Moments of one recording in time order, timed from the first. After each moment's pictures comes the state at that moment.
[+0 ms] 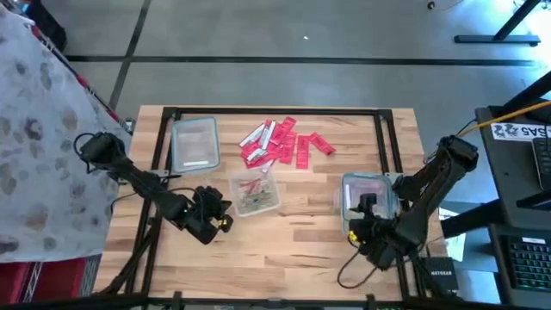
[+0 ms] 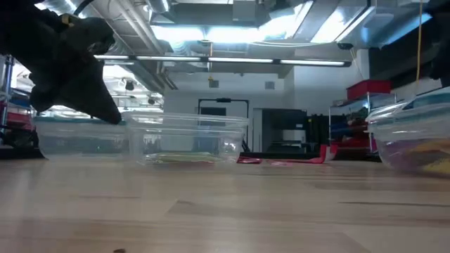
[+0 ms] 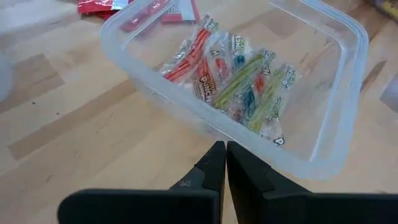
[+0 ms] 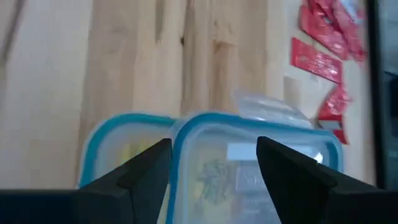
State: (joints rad) left arm -0.60 1.43 0.66 -0.38 -0.82 -1.32; right arm 0.92 1.40 0.96 -1.14 0.57 0.78
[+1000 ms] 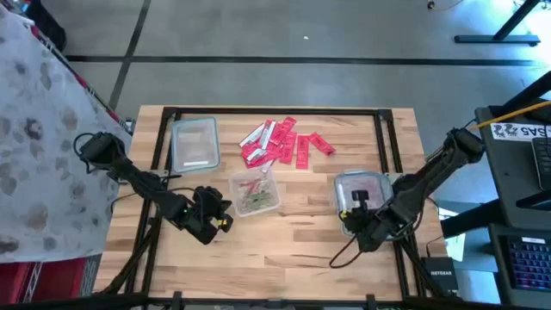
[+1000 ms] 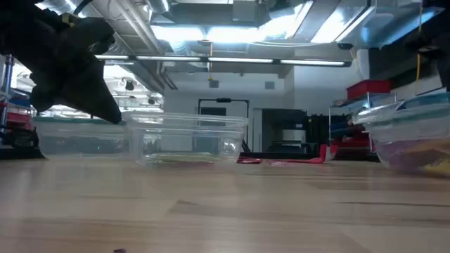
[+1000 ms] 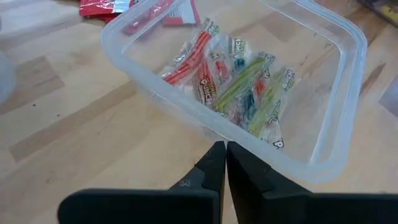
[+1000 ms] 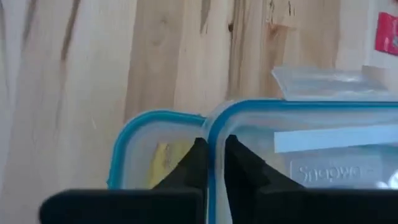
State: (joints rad) left arm -0.60 1.43 0.66 -0.37 -0.83 -1.33; right arm 0.75 1.29 0.86 -0.95 0.32 0.58
